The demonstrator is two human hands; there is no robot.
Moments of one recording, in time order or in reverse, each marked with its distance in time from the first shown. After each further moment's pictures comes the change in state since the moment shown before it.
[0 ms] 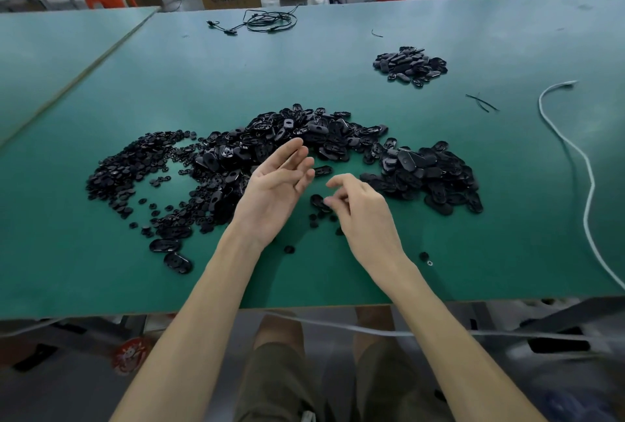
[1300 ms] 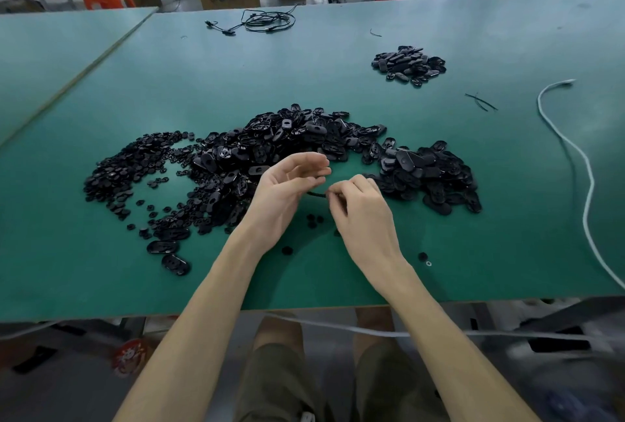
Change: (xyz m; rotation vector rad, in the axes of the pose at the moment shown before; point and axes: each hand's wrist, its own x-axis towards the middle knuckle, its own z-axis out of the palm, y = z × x) left_hand -0.002 -0.011 0.003 0.494 -0.071 0.099; right_hand 0.000 -0.001 0.002 -0.146 0.053 0.000
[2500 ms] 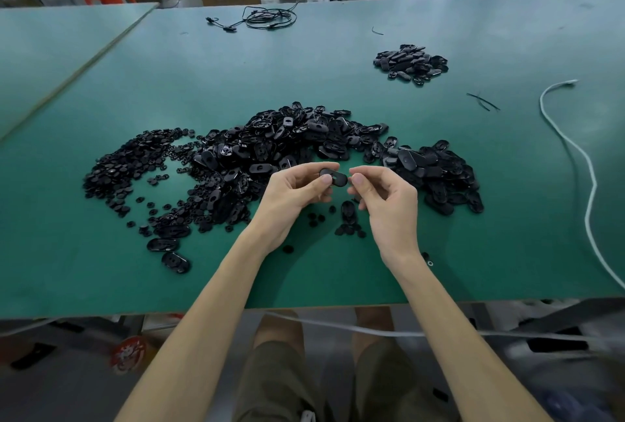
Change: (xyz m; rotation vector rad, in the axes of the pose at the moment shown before) left_hand 0.001 -0.010 0.001 0.242 0.026 -0.073; right_hand 0.007 0.023 -0.007 0.824 0.140 0.280
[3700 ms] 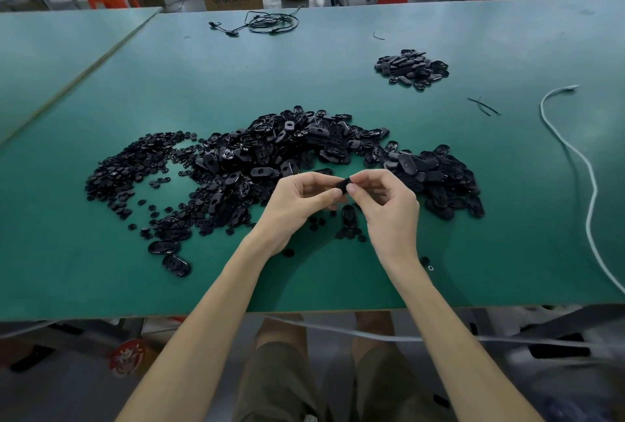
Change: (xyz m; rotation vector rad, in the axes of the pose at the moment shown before) left_hand -0.005 0.002 0.006 0.070 -0.046 0.013; right_hand -0.004 -0.004 0.001 -0.146 0.037 -0.081
